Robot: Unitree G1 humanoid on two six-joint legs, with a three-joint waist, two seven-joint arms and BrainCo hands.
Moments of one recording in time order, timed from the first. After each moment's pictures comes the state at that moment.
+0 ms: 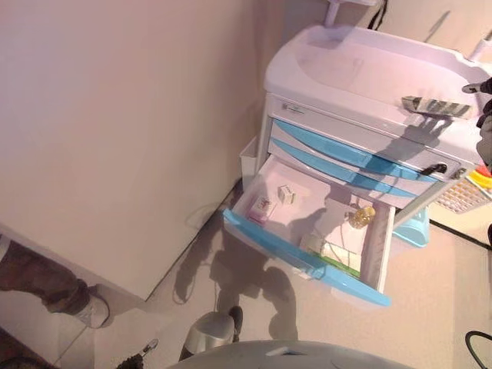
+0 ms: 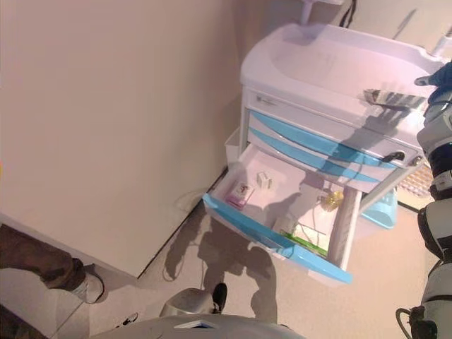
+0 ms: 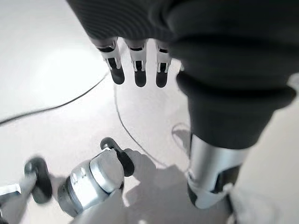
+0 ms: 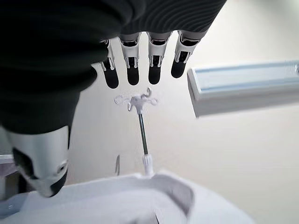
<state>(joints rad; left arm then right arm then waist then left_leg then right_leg) 0.11 0.35 0.05 1.21 -0.60 0.08 -0.10 -1.03 -1.02 0.48 0.79 -0.28 0.35 -0.29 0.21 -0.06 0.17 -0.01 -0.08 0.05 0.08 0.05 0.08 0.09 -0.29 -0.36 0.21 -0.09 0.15</state>
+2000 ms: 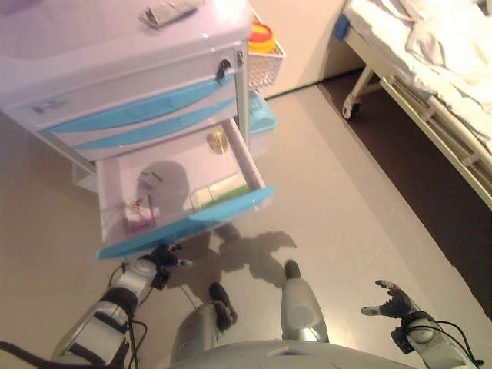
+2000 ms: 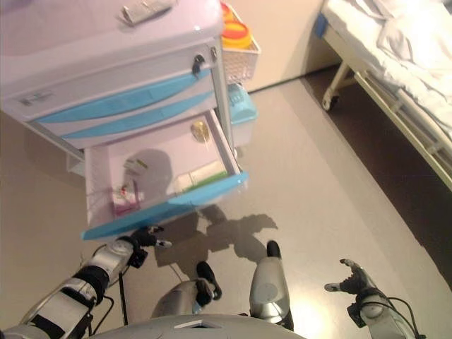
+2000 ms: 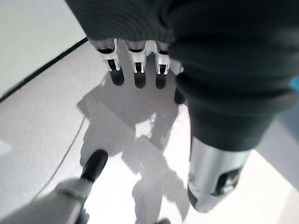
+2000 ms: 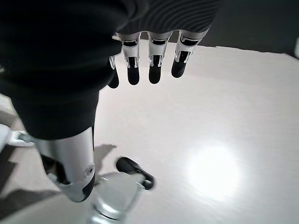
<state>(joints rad) -0.40 0.54 -0.44 0.97 -0.20 0.15 -0.07 0.28 -0.64 0.21 0.42 -0.17 0.18 -0.07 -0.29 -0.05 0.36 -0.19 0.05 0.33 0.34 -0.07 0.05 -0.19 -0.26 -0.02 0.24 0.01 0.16</state>
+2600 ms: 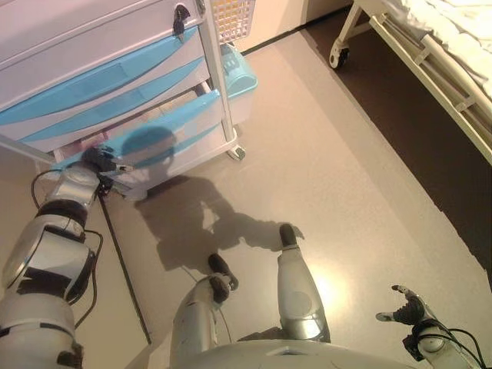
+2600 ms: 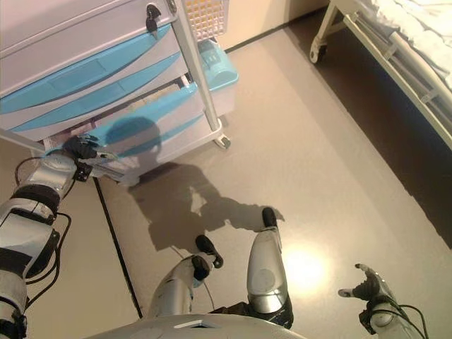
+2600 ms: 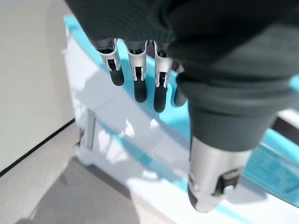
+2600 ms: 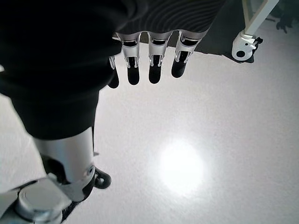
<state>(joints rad) -0.88 0.79 -0.47 1.21 -0.22 0.10 0.06 0.23 -0.65 0.21 0.65 -0.16 0.03 -0.22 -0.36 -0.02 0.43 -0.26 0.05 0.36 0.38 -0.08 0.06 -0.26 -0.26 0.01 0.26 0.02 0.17</state>
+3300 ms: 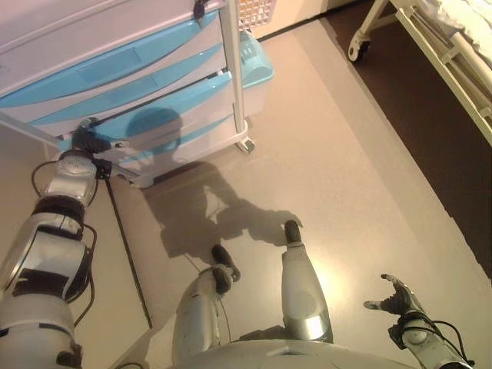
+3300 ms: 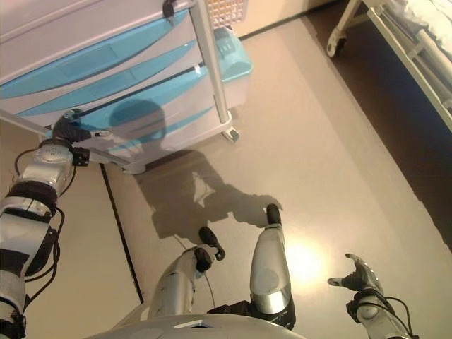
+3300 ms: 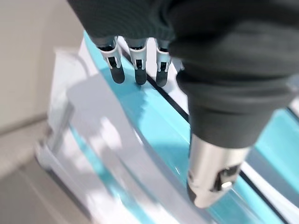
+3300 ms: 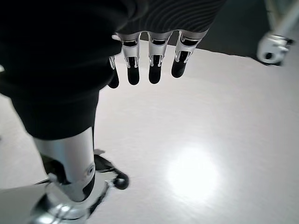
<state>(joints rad) -0.70 0.77 -0.34 0.91 -0.41 -0.03 0.03 0.20 -0.59 0.25 0.68 -0.19 -0.06 -0.28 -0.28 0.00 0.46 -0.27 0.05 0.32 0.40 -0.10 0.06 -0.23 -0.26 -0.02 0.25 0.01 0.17</state>
